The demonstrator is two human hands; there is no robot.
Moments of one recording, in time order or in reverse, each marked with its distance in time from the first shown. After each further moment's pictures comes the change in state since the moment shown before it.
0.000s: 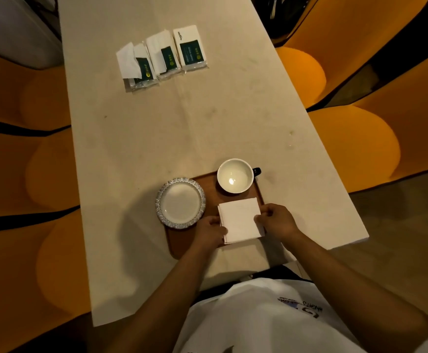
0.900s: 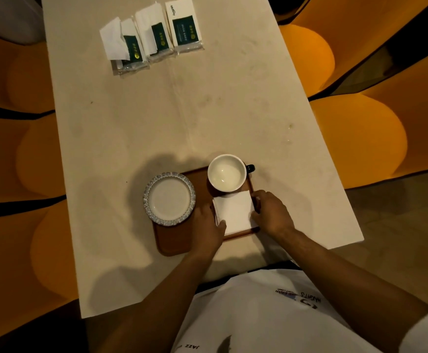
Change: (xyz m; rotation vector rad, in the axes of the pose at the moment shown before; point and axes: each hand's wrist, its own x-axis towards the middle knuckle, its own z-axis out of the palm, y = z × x) left_hand 0.015 -0.011 0.026 0.692 0.218 0.390; right_hand 0.025 -0.004 -0.016 -0.526 -0.003 -0.301
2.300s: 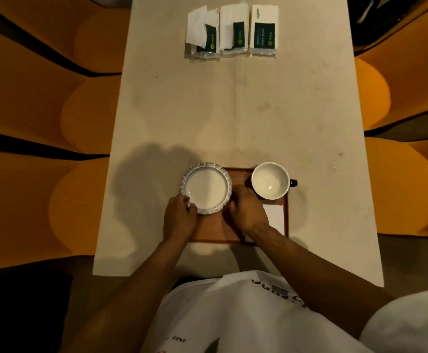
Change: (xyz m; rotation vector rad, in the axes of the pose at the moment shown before) left_hand 0.007 -0.098 -0.087 -0.220 0.332 -0.228; right_hand 0.020 -0.117 0.069 0.010 -0.108 -0.282
